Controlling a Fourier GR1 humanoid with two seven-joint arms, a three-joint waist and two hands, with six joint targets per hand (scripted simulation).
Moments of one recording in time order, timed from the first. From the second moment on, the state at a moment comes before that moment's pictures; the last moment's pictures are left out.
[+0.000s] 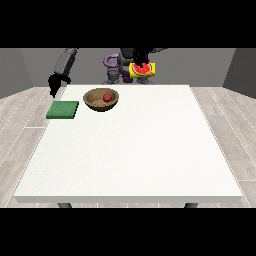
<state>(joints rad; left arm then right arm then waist) -0.82 0.12 -0.47 -1.12 -1.39 0.03 0.18 -0.29 -0.44 -0.32 -0.47 -0.22 0.43 -0.70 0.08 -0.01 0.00</state>
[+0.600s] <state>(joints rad) -0.42 0.12 -0.16 -1.18 -0.82 0.31 -0.24 -0.29 -0.46 -0.39 -0.53 -0.29 0.39 -0.71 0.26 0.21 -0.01</state>
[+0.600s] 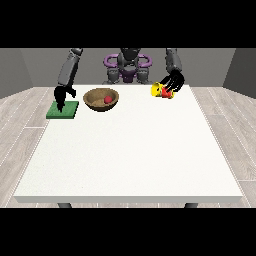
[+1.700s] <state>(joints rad) -0.40 0.13 0.12 -0.97 -0.24 0.02 -0.62 -0.43 -0.37 -0.37 -0.61 -0.34 0.30 -0.61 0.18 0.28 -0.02</state>
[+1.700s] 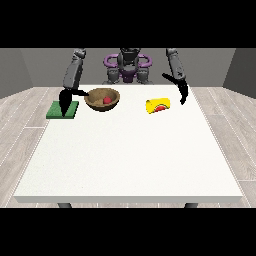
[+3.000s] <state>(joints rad) -0.34 0.18 0.13 -1.00 -0.19 -0.04 -0.60 -0.42 -0.17 -0.27 -0.56 -0.30 0.10 -0.55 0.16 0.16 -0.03</state>
